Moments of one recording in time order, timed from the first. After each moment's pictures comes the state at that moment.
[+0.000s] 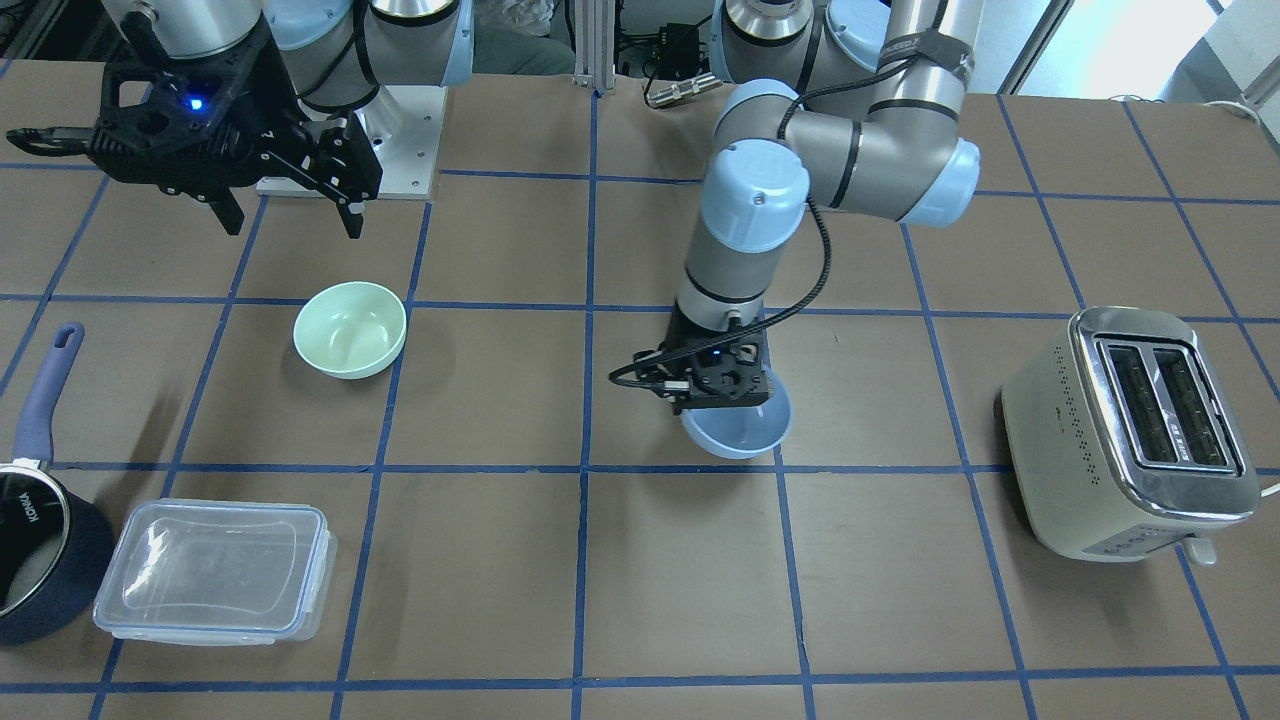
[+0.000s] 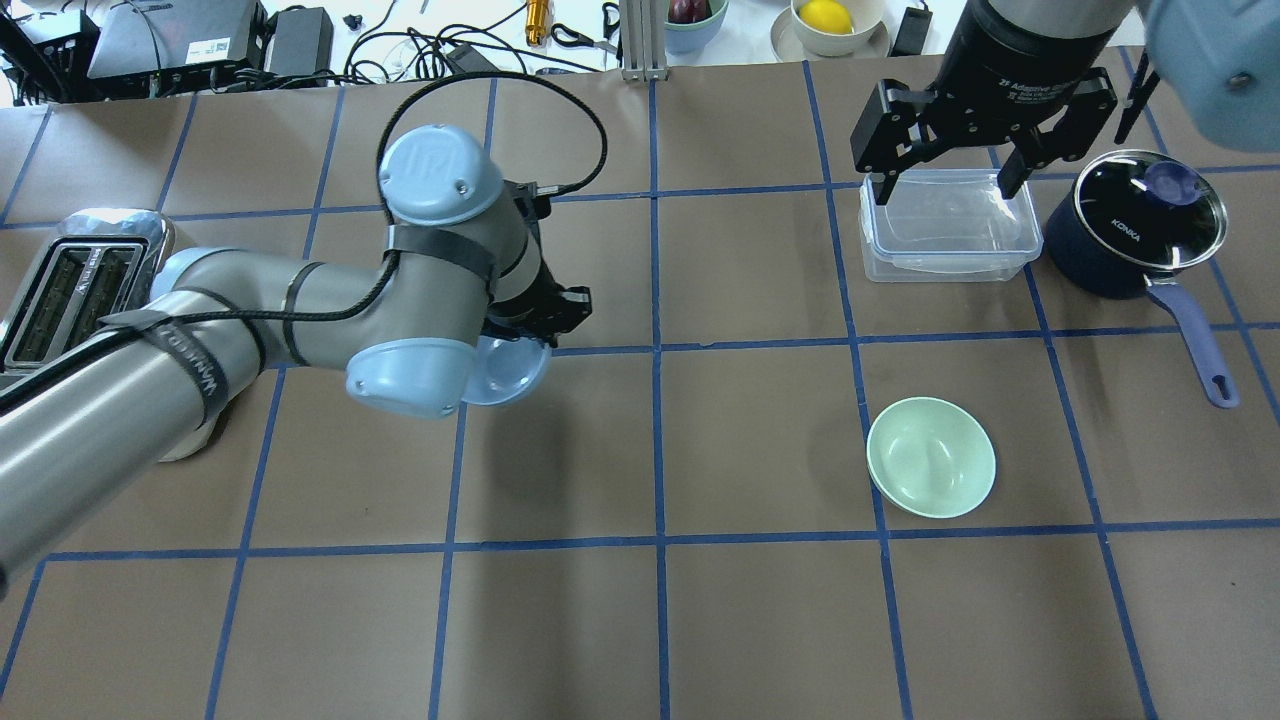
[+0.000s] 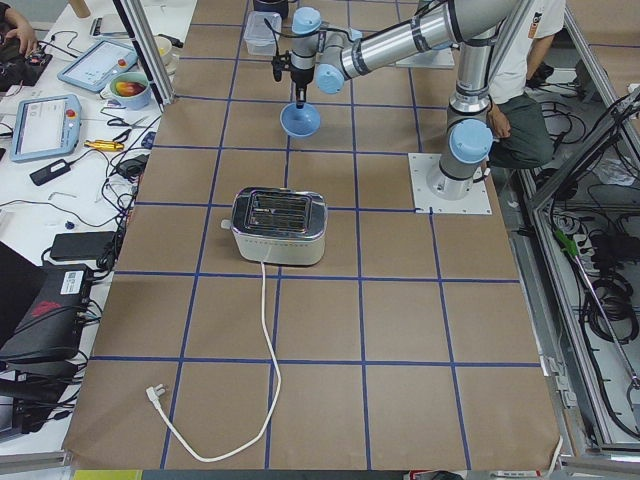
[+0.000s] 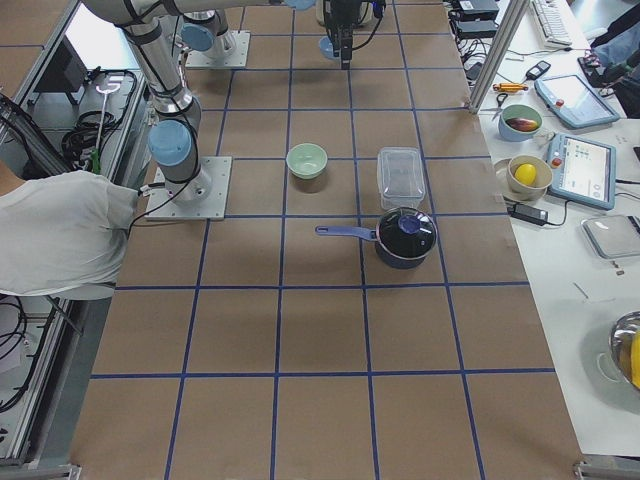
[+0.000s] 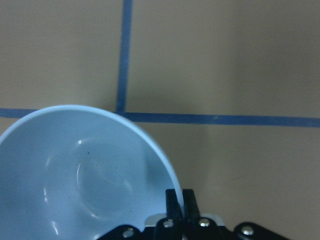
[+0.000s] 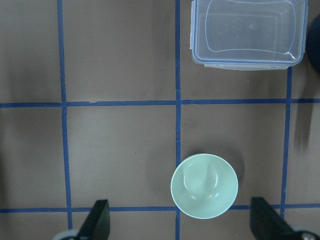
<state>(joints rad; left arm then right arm) -1.84 -1.85 -1.85 -0.88 1.52 -0.39 1.60 -1.58 1.49 -1.52 -1.58 0.04</state>
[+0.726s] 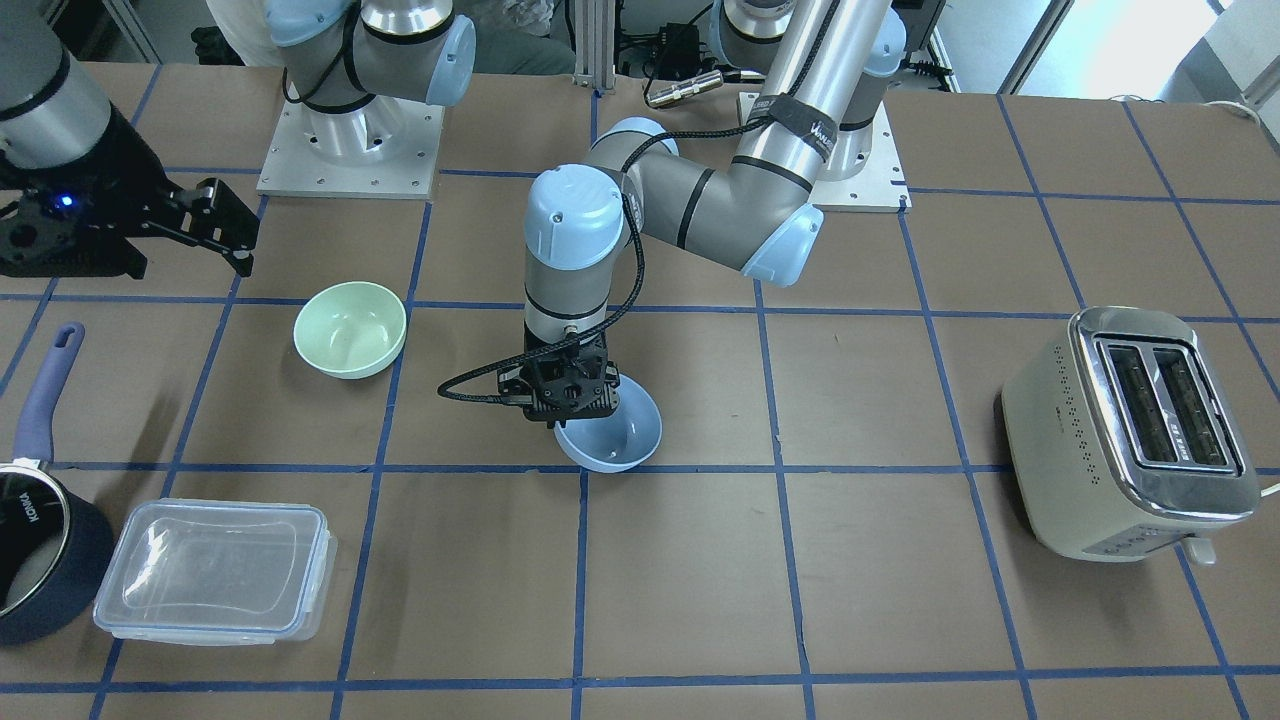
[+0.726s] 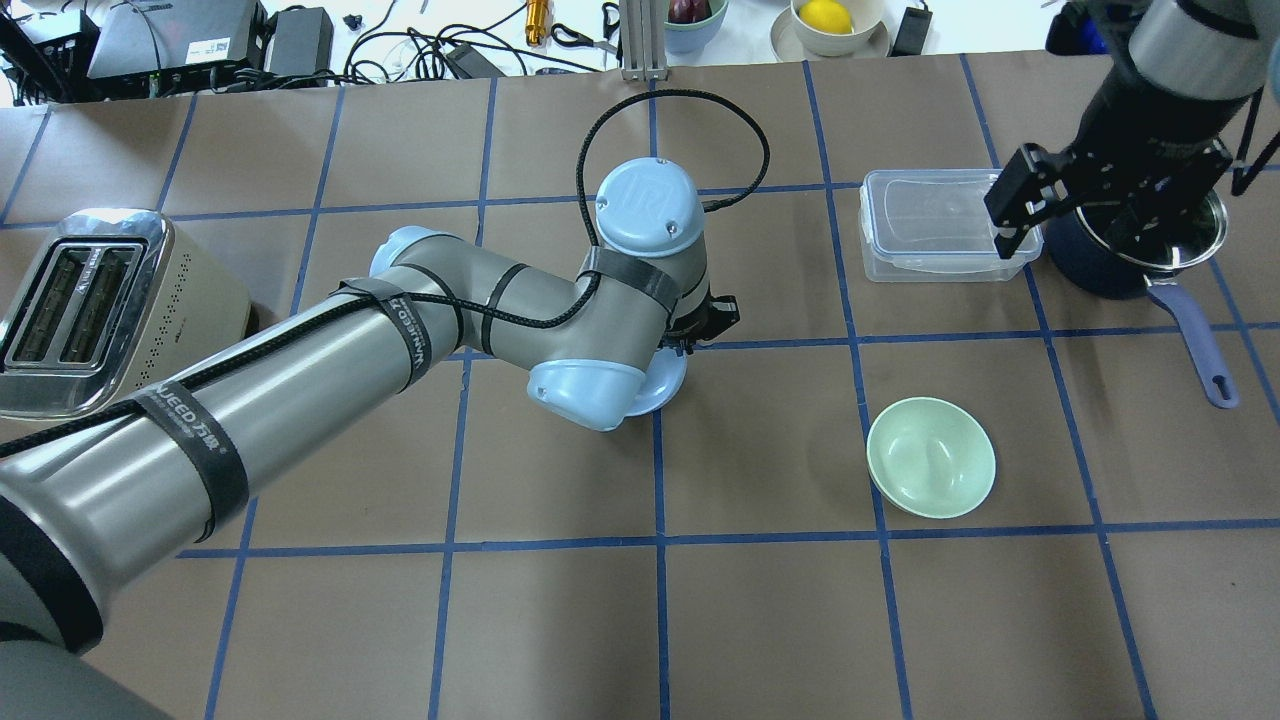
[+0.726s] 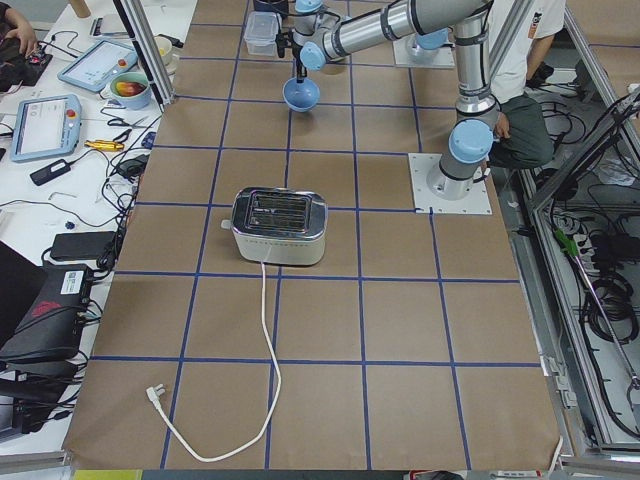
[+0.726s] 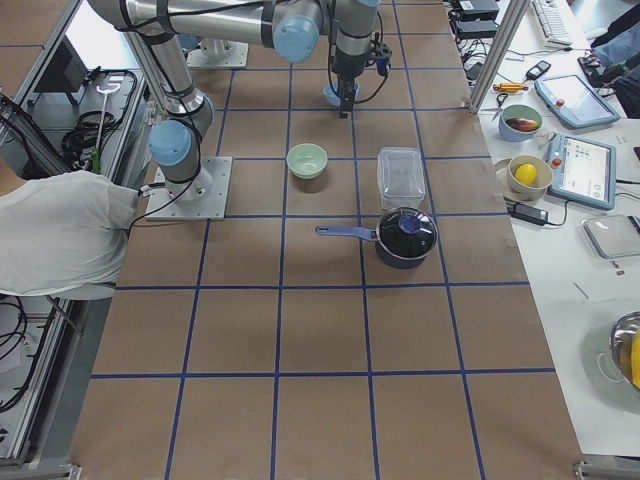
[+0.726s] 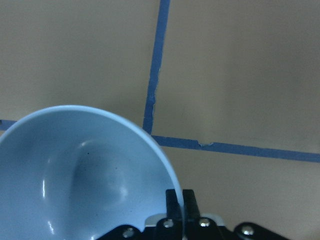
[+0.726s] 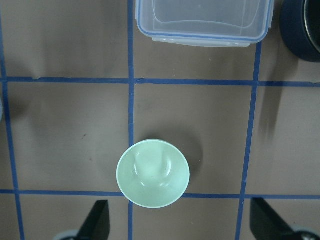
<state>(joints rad) -2.03 -2.03 -1.72 -0.80 1.56 -0.60 1.34 -1.57 1.70 -1.59 -1.57 -0.26</state>
